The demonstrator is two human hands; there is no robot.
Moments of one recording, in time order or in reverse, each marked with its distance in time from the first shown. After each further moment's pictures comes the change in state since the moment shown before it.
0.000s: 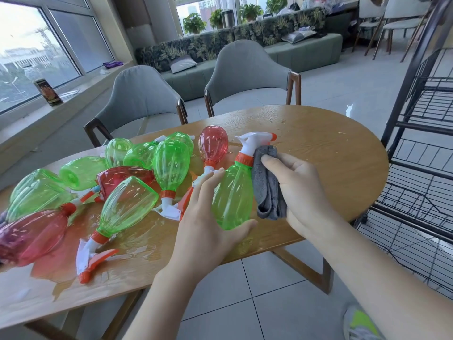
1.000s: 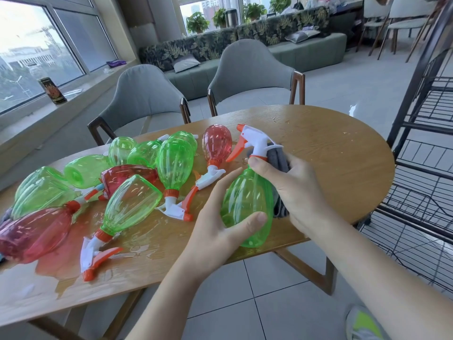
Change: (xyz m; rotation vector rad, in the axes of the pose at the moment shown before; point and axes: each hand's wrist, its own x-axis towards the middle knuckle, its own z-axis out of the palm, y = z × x) left_hand 0.001 0.025 -0.005 -0.444 -0.175 -0.144; right_hand 0.005 0.006 -0.001 -0.141 -0.102 -0.117
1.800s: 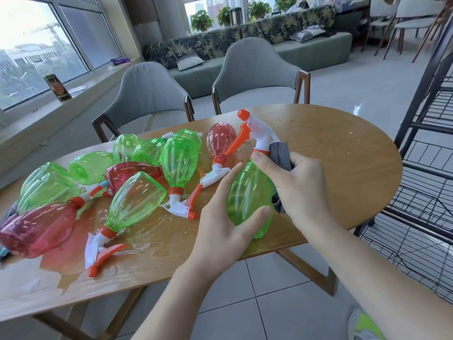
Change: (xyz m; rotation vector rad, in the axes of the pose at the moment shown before) left_hand 0.003 -0.010 0.005 0.157 0.125 0.027; right_hand -0.008 -0.006 0.012 -0.357 0.165 -0.194
